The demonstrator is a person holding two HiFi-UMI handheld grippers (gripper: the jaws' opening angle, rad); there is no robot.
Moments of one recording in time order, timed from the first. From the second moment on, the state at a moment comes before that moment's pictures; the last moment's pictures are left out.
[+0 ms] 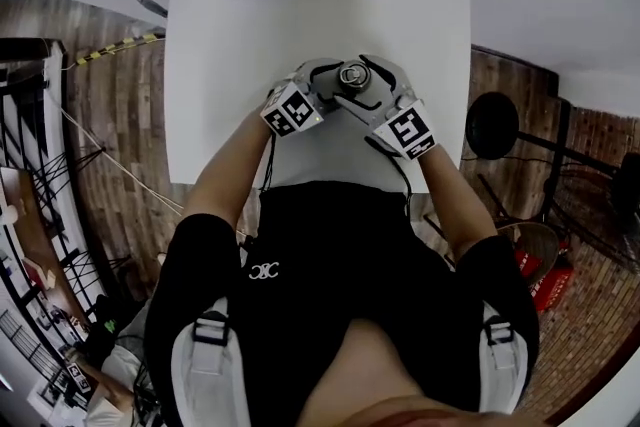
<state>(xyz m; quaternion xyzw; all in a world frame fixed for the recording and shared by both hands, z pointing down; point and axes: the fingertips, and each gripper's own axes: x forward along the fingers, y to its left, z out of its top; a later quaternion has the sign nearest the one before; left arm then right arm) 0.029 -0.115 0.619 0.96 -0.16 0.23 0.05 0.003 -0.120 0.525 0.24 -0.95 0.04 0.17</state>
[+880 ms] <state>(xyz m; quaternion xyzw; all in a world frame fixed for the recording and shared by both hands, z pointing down) 0.028 -0.106 0.617 0.94 -0.24 0.22 0.11 0.052 -0.125 0.434 0.39 -0.92 0.00 0.08</state>
